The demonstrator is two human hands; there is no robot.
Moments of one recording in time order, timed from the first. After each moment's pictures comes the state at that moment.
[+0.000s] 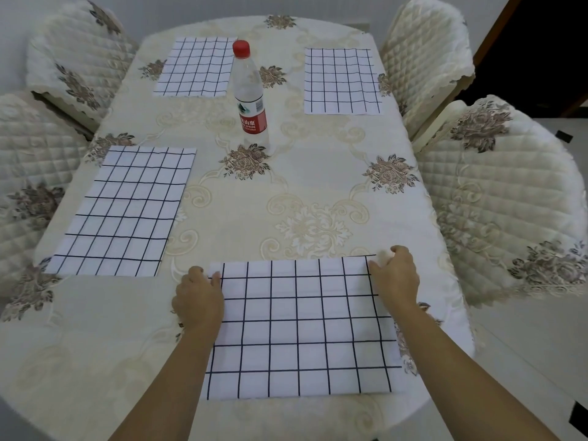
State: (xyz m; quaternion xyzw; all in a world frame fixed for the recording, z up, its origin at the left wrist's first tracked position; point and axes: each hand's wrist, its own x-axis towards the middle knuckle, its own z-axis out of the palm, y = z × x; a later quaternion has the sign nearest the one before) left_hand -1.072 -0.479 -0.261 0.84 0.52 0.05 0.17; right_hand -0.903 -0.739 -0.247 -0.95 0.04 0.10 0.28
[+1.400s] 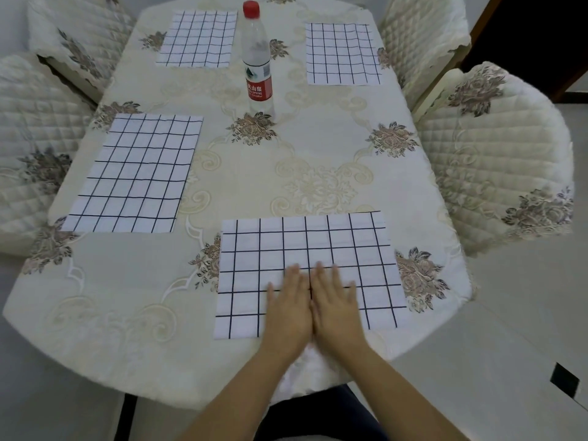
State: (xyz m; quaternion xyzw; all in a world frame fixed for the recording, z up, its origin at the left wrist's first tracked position) left_hand -1.138 -0.607 -0.293 0.98 0.14 0.01 0.11; right_hand -1.088 -0.716 -0.302 -0.94 -0.31 0.02 0.14
